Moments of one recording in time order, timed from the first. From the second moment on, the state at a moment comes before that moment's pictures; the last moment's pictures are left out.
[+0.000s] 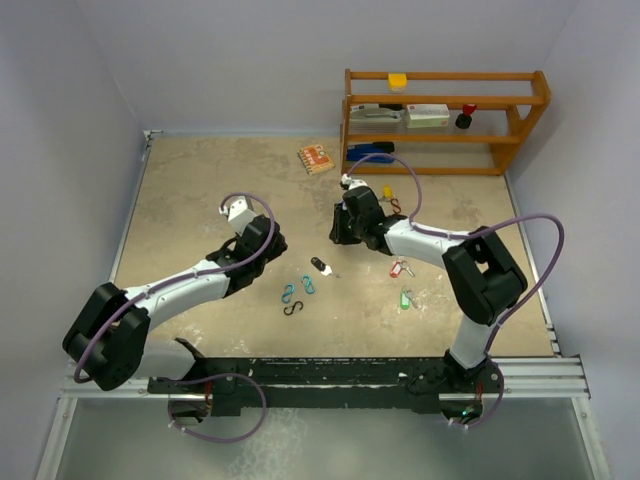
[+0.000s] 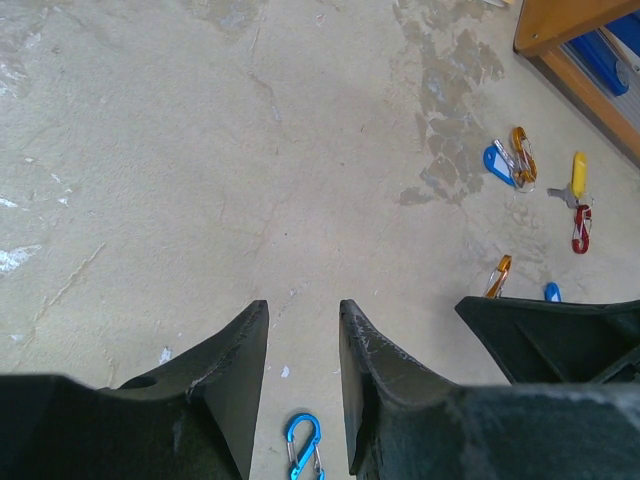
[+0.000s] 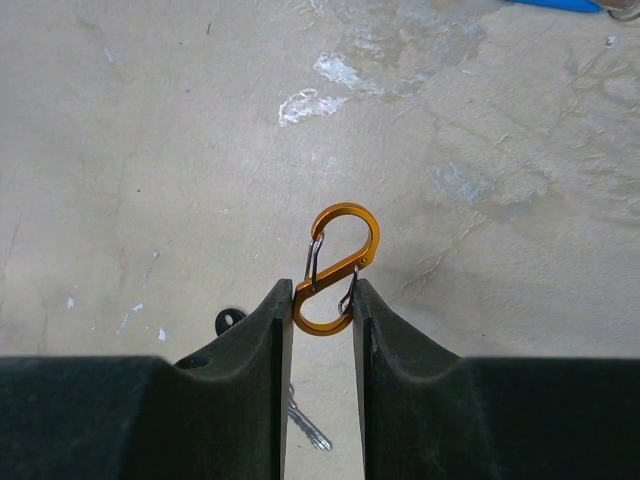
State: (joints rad) left arm -0.65 1.33 0.69 -0.02 -0.50 -1.01; right arm 0.62 1.78 1.06 -0.04 0.04 0.47
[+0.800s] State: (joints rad) left arm -0.65 1.31 0.69 -0.04 -0.51 -0.99; right arm 0.68 1.99 1.33 -0.16 0.09 0.46
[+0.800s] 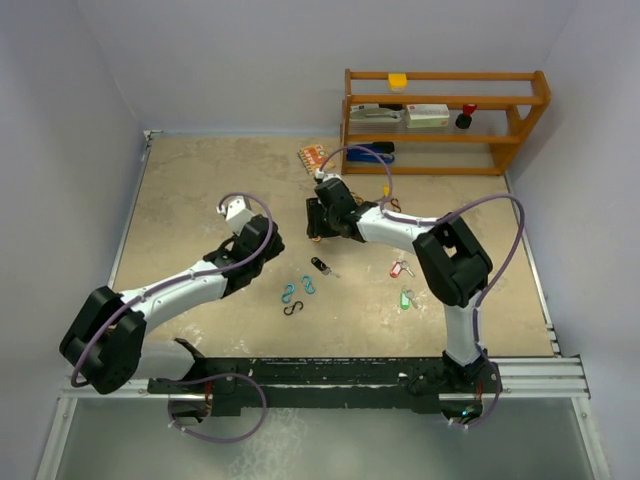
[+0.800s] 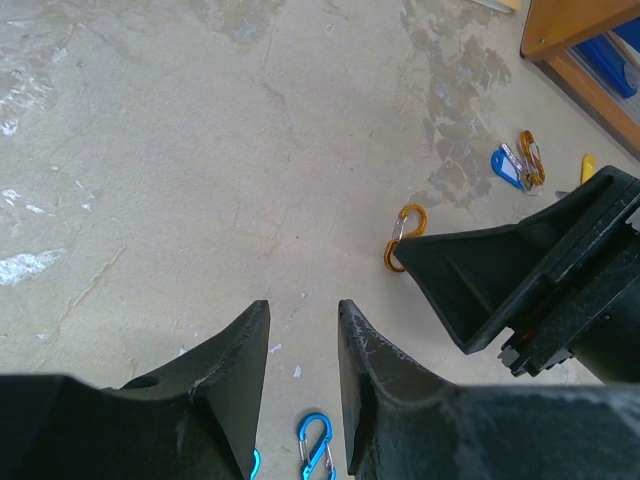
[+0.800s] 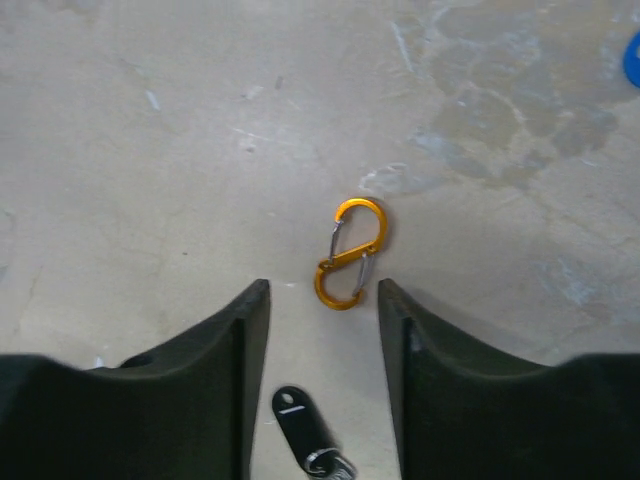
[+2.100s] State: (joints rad) left arm -0.79 1.88 1.14 -0.09 -0.58 -0.76; right arm 0.56 1.23 0.92 -0.17 0.32 0.46
